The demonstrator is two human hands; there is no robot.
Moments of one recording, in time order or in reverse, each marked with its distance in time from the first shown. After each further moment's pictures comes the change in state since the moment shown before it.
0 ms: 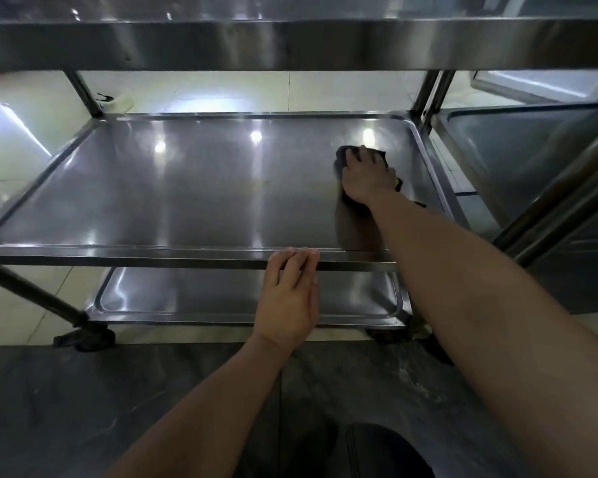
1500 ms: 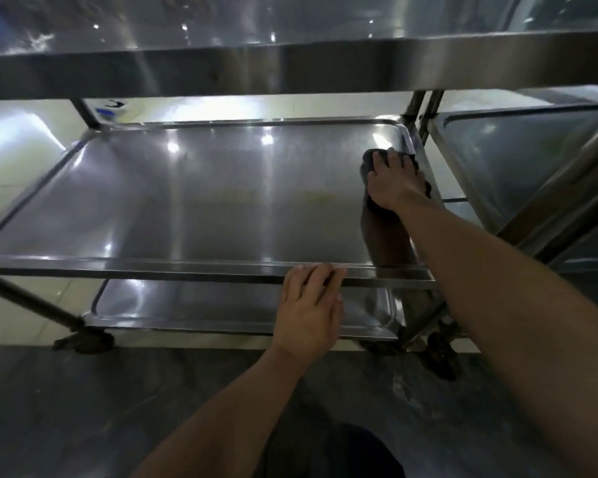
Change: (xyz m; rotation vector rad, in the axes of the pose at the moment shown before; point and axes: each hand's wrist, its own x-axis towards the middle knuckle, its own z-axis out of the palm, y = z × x) left_hand 0.022 0.057 0.039 -0.035 -0.009 0.025; right_hand 0.027 0.078 -0.014 -0.026 0.020 0.020
